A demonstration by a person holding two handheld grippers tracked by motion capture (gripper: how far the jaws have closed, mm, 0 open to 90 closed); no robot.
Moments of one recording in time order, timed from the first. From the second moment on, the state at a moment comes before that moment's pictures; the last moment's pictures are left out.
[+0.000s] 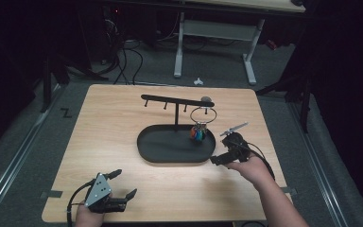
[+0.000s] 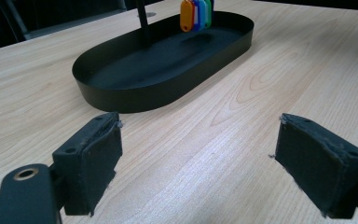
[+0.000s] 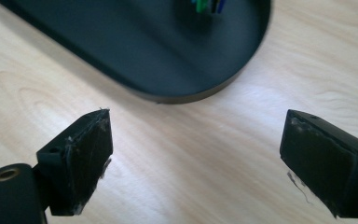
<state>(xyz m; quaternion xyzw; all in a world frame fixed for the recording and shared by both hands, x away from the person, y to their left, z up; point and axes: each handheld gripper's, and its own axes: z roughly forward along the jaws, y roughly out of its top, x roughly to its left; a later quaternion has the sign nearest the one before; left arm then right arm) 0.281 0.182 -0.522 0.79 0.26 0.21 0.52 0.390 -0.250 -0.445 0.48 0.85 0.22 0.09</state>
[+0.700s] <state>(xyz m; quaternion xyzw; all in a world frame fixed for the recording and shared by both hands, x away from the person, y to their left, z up) 0.282 0.181 -0.522 0.78 0.26 0.22 0.52 0.309 -0.253 -0.522 0.45 0.80 0.34 0.22</state>
